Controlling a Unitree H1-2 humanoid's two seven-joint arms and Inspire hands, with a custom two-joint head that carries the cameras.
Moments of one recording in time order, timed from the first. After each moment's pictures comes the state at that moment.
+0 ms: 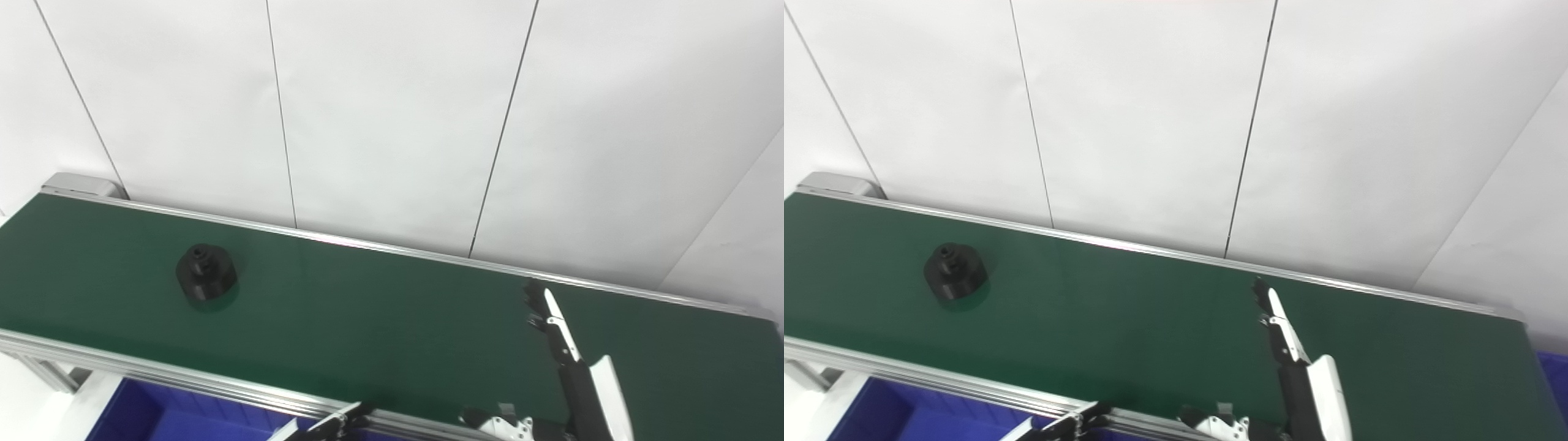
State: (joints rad) left arm 0.22 0.23 -0.15 0.15 -0.07 -0.43 -0.59; right arm 0.19 -0.02 0.20 -0.49 -0.54 -0.07 0.07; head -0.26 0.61
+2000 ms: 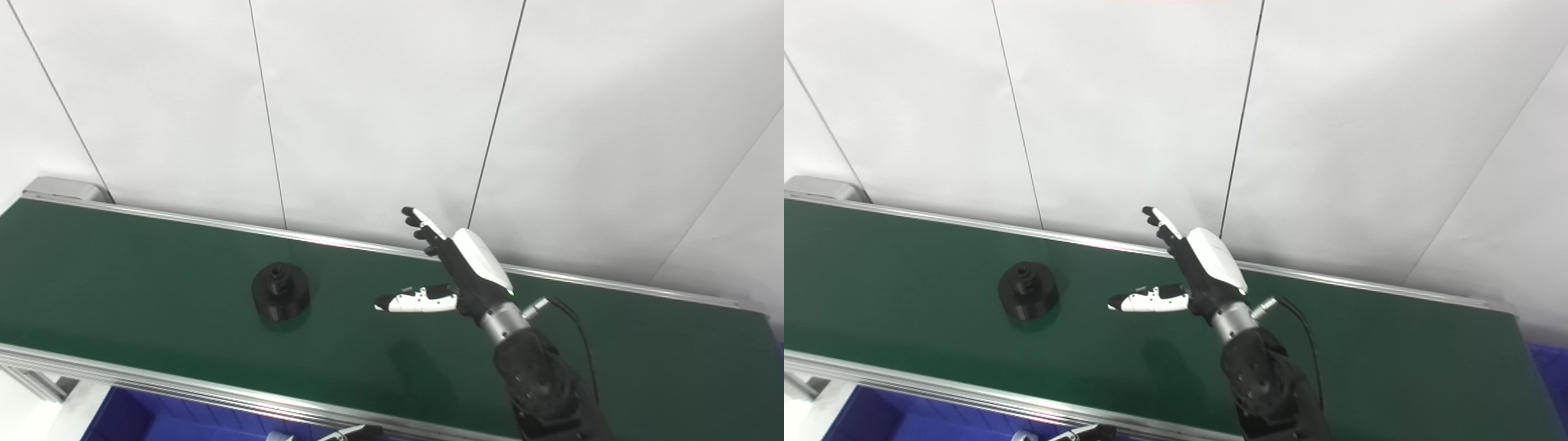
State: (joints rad) left arm 0.30 0.12 -0.03 0.12 -0.13 -0.43 -0.82; right arm -0.43 -0.04 0.35 0.00 -0.62 0.24 0.26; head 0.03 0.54
